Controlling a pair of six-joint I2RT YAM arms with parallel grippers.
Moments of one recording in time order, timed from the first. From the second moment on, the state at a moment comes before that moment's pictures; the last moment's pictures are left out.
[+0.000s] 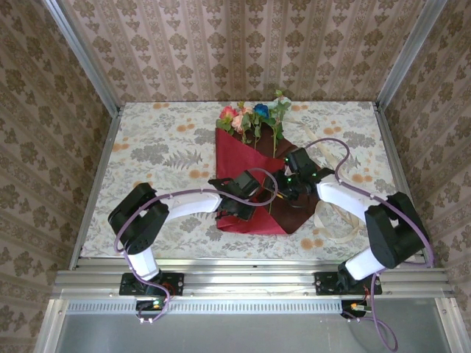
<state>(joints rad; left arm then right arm) -0.97 1.75 1.05 -0.48 -0.01 -0.41 0.44 1.53 0.88 -0.29 -0.31 0.92</state>
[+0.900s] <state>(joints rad) -0.39 1.37 0.72 -0.36 0.35 -0.65 0.47 1.75 0.99 -0.29 -0.35 0.96</state>
